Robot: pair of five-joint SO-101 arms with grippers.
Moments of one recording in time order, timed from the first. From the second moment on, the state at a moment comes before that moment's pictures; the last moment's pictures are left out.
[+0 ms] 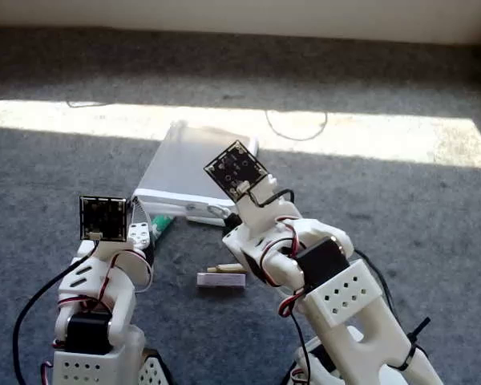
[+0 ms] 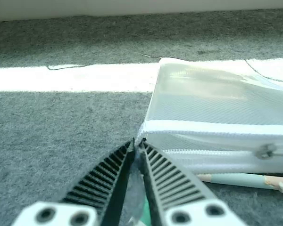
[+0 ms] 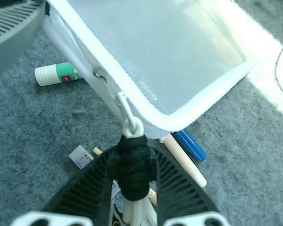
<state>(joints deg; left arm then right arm) -5.5 -103.2 87.8 50.8 5.1 -35.5 -48.8 42.9 64.6 14.1</state>
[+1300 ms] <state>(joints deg) -6.6 -103.1 89.6 50.8 4.9 -22.5 -53.4 42.9 67.0 11.1</state>
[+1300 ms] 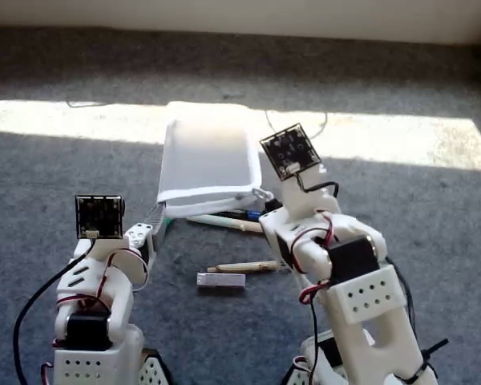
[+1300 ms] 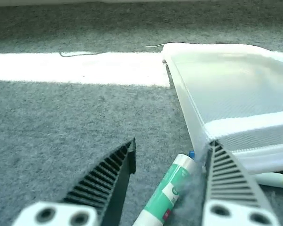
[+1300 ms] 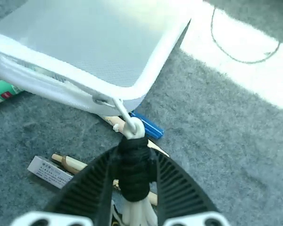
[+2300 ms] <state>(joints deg) -4.2 -103.1 92.7 44.2 4.9 -28.5 -65.4 43.9 67.3 13.8</state>
